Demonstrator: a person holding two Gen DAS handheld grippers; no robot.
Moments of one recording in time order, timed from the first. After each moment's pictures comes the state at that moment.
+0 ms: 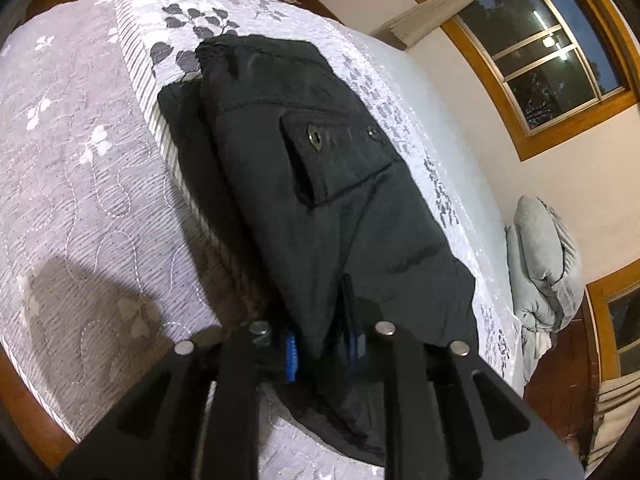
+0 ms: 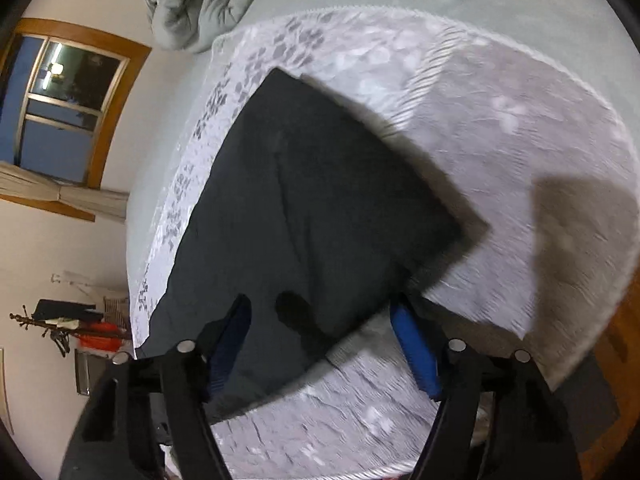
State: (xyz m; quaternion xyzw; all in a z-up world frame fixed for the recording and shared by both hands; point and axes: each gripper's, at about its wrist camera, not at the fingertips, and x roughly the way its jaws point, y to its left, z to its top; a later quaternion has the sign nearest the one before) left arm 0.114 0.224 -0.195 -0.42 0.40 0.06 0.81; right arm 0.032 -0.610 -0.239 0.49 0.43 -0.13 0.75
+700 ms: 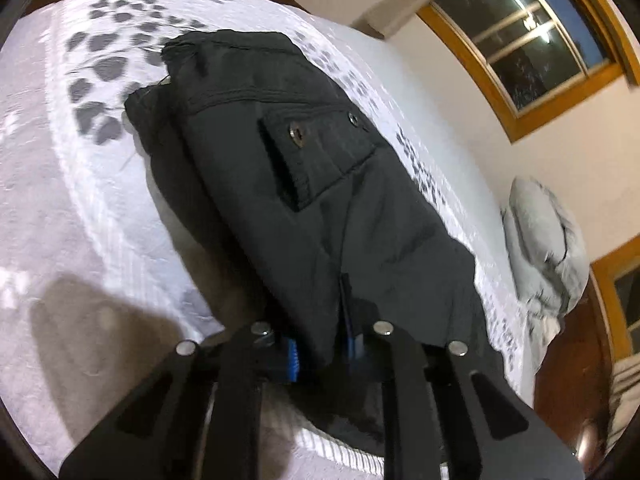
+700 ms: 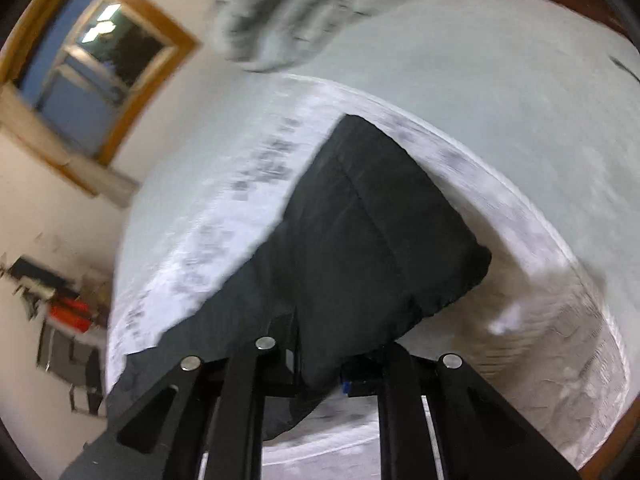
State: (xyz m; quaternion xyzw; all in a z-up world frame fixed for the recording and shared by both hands) left arm 0.158 0.148 -0.204 -0.38 0.39 0.04 0.84; right arm 0.130 -0.655 -0.176 0.38 0.41 -0.14 0.82
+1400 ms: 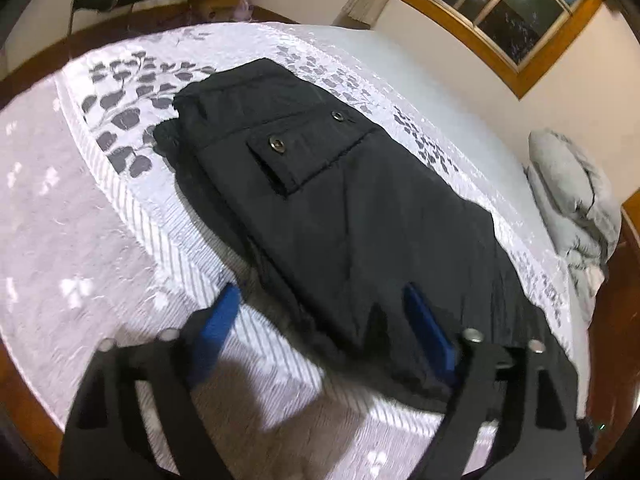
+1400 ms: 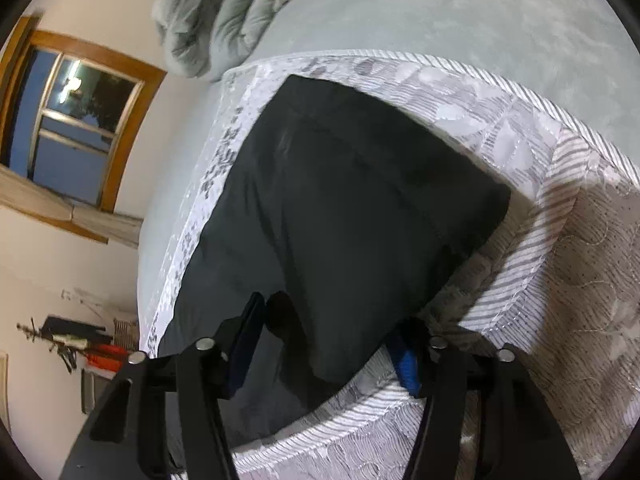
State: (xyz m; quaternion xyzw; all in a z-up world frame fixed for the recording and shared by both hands) left arm 0.138 0.127 -0.172 -0.26 0.42 0.06 0.86; right arm 0.096 -0.670 -0.249 0.49 0.37 -0.13 0.78
